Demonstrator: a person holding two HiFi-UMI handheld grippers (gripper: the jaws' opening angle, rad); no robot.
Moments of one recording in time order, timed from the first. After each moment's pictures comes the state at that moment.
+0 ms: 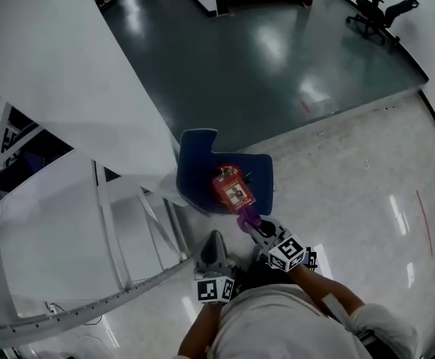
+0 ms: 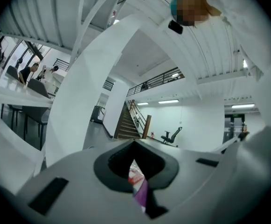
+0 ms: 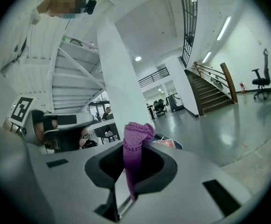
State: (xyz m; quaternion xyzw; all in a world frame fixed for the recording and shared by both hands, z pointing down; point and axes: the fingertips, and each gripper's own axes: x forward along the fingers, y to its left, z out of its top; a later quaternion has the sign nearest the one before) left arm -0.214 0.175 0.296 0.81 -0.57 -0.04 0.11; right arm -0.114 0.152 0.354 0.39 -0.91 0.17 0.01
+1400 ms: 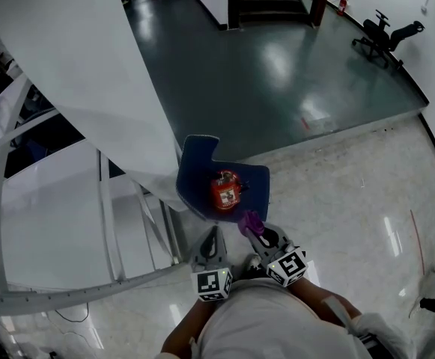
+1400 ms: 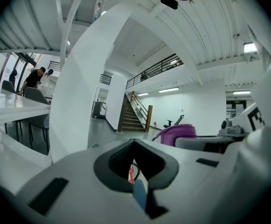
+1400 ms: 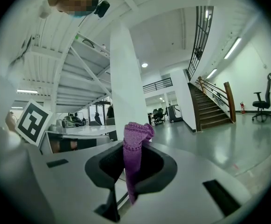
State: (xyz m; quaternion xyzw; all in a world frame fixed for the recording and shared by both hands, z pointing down) left arm -0.198 0.171 0.292 0.81 -0.58 0.03 0.10; right arm -0.104 0.176 0.284 0.41 -0.91 0.09 0.02
